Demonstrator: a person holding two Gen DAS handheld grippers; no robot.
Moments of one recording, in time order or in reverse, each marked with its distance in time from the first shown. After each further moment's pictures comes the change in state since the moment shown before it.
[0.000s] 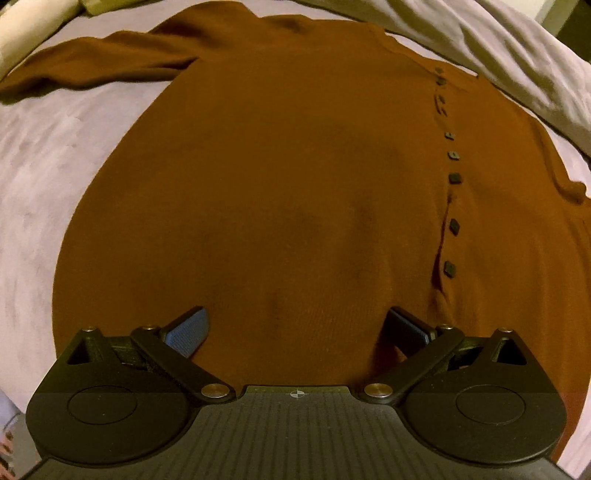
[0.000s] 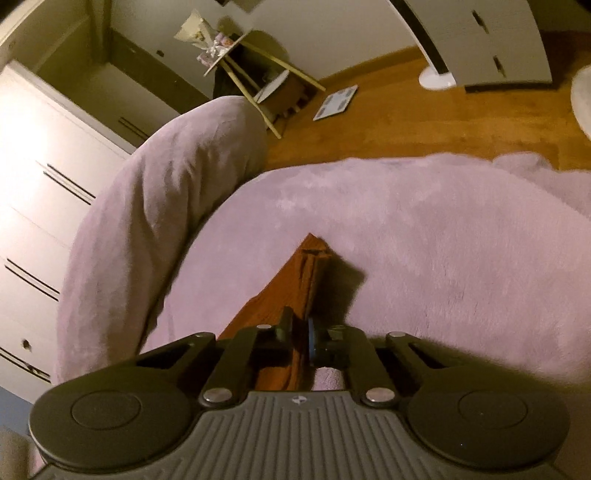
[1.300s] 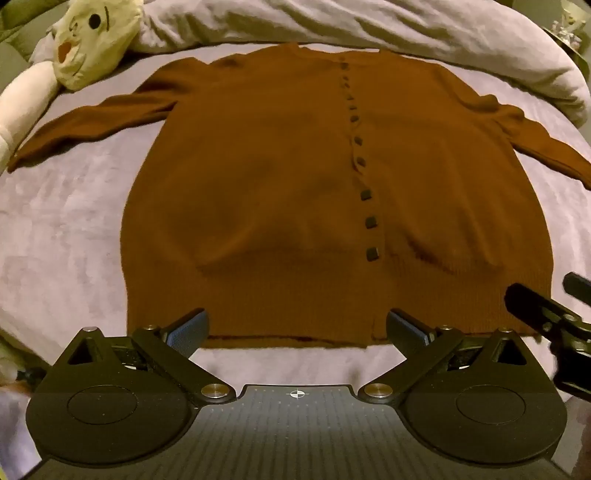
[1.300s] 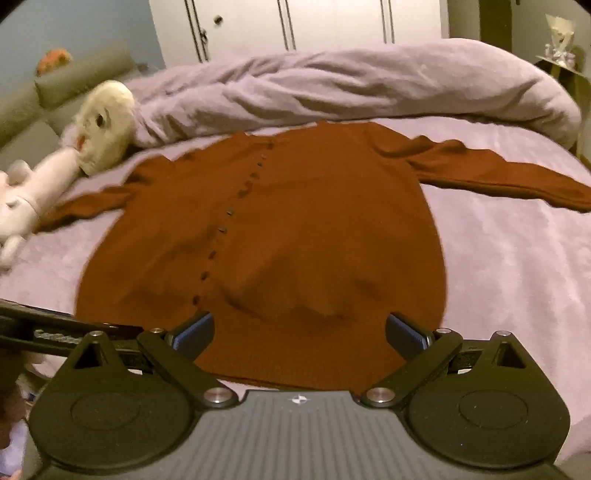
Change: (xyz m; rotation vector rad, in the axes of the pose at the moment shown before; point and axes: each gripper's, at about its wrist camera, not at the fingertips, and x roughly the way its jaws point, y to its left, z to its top) left arm -0.095 -0.015 -0.095 0.271 -0.141 0.033; right arm -0.234 0.139 -0.350 -1.038 0.378 0.309
